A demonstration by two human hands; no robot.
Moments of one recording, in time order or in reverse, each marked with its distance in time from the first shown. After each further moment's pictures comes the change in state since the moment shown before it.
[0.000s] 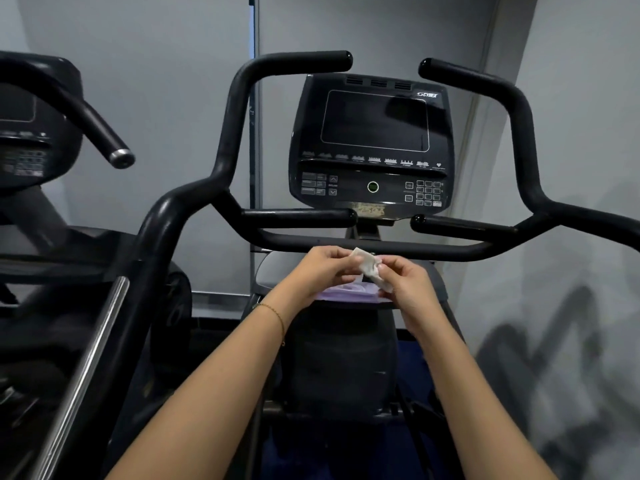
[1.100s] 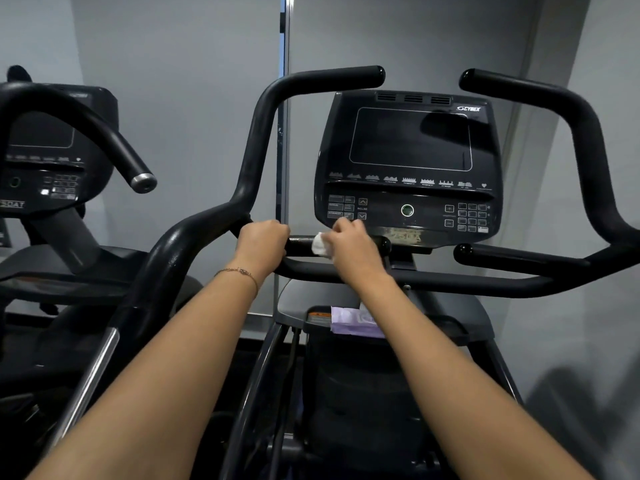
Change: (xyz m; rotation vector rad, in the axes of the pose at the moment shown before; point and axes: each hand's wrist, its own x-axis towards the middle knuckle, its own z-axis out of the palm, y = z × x) left_hand 0.058 0.040 -0.127 1.851 0.426 0.016; right_hand 0.120 -0.019 0.113 -1.212 -0.068 -0.708
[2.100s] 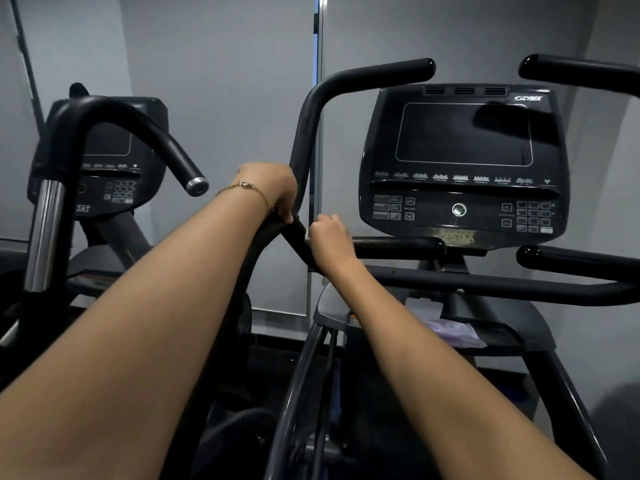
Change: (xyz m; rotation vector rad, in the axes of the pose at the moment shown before) left_hand 0.003 -0.063 -0.098 -0.158 -0.380 -0.257; right_hand 0.049 -0.091 0.027 0.118 -0.058 -0.015
